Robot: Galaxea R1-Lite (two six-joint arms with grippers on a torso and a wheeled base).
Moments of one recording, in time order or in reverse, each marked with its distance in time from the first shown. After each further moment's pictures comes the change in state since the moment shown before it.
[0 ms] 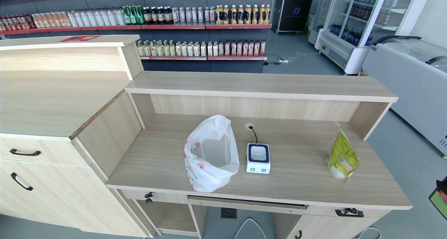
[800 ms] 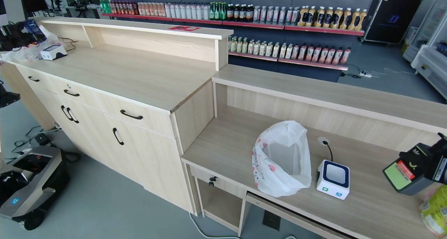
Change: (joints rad) left arm -0.001 0.000 0.000 0.001 0.001 0.000; right arm 0.047 0.344 -0.056 -0.266 0.105 0.584
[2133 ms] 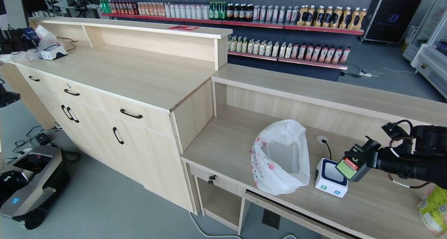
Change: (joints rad) left arm 0.001 0.000 0.000 -0.001 -0.001 0.000; right arm -0.006 0.740 -0.293 -0.254 0.346 -0.121
